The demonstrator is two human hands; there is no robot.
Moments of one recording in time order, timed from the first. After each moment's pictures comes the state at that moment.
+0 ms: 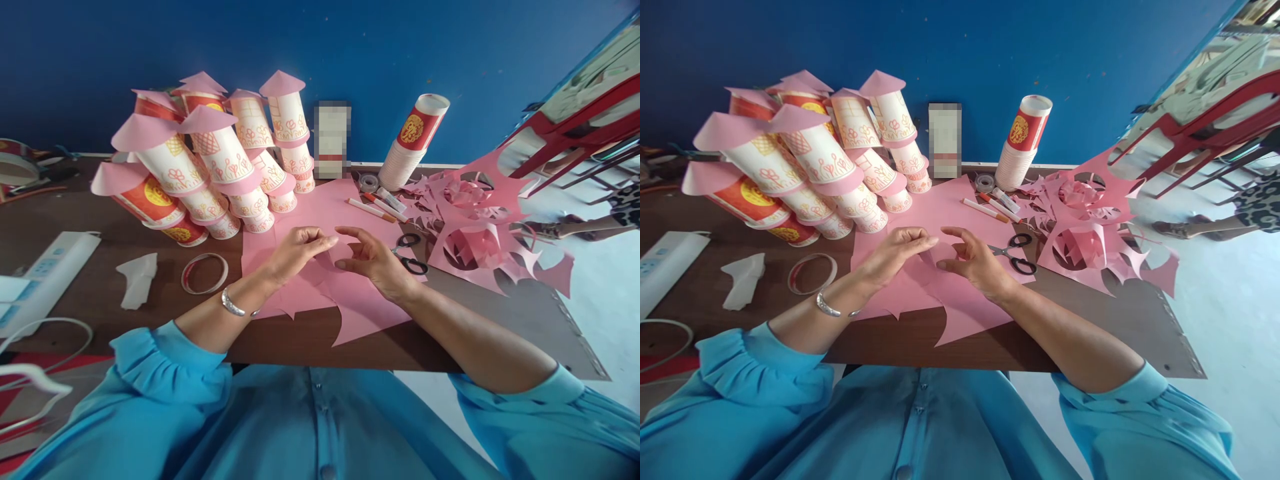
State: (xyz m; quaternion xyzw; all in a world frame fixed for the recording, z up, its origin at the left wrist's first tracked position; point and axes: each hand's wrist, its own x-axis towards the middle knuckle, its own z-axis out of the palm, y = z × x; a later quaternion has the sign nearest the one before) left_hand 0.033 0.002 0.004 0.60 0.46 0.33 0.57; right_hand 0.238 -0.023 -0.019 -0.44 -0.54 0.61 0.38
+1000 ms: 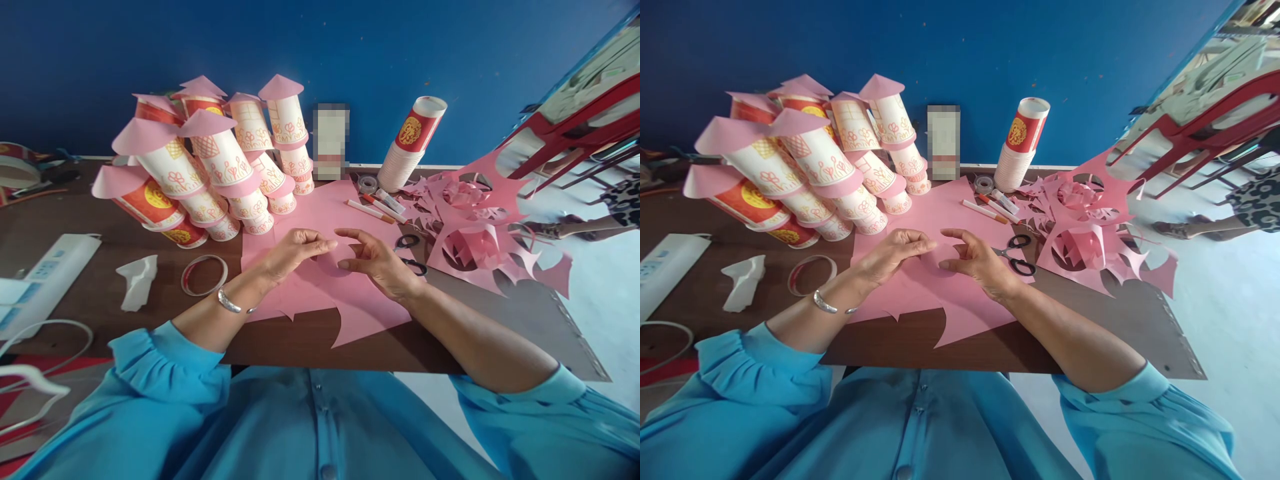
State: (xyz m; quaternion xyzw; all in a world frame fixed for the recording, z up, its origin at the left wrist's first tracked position) left_hand 0.028 0.008 0.002 0.59 0.43 0.31 0.61; right_hand 0.244 -0.021 -0.018 -0.42 -0.50 0.65 0.38
